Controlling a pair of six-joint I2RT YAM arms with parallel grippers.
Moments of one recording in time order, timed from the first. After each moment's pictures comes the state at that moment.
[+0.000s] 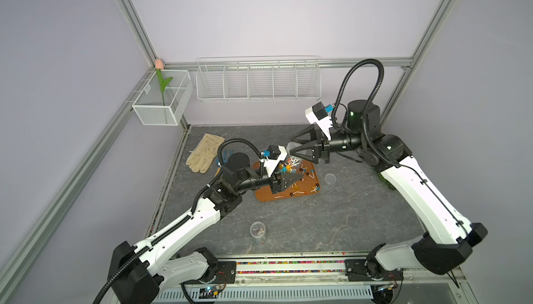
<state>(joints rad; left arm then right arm) -0.76 1.13 0.92 0.19 0.63 -0.04 0.60 1.43 1.76 -0.65 -0.98 -0.10</state>
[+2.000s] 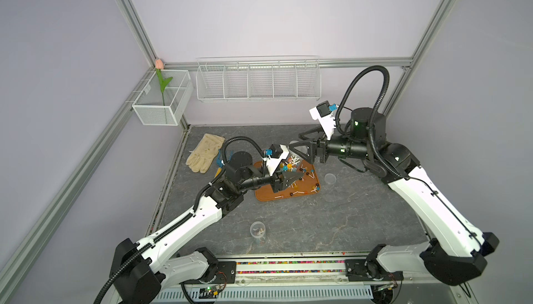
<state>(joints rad) -0.77 1.15 0.93 0.16 0.56 -0.02 0.68 1.34 1.67 -0.63 -0.51 0.23</state>
